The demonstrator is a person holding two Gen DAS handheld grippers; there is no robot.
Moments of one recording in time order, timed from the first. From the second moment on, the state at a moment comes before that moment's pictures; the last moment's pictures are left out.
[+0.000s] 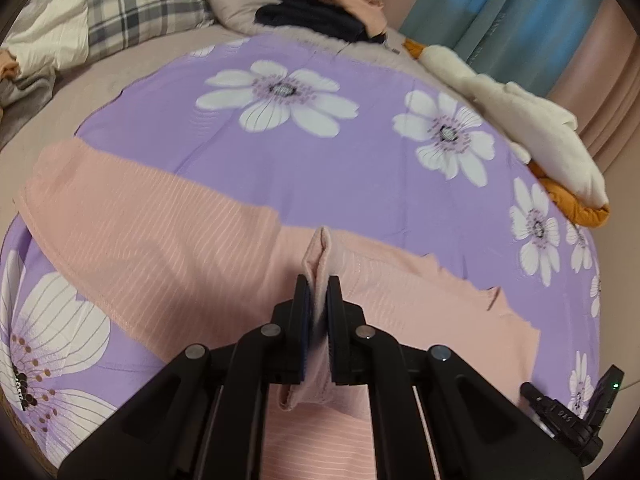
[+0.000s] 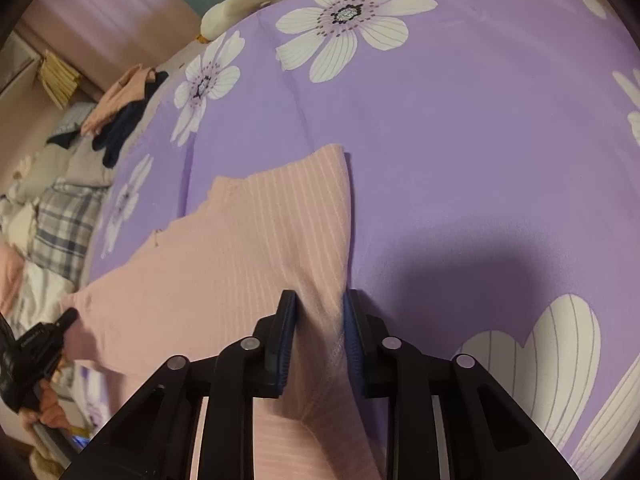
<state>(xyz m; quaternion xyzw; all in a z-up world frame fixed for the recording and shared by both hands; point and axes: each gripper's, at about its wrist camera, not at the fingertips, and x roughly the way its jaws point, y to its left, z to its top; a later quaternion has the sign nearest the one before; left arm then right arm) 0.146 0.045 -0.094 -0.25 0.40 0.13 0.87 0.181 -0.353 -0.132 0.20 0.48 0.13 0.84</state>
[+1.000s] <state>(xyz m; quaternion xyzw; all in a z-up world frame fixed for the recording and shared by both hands) 0.145 0.071 -0.147 -0.26 0.45 0.12 0.84 0.186 -0.345 -0.133 0.18 0.48 0.12 0.85</state>
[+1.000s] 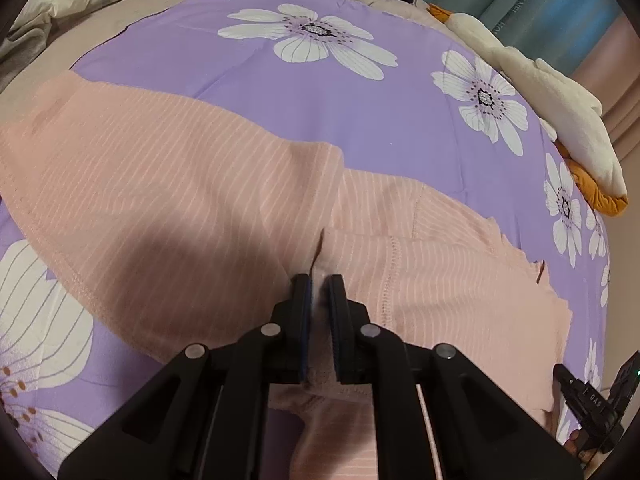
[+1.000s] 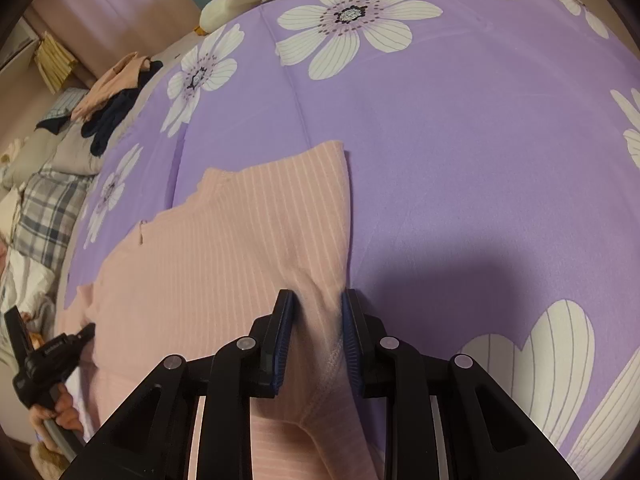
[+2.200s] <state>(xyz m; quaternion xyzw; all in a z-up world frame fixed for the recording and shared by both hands) 0.122 0.081 -0.135 -0.34 0.44 0.03 0.83 0.176 -0.341 -0.120 0.17 0.46 0.10 0.86</state>
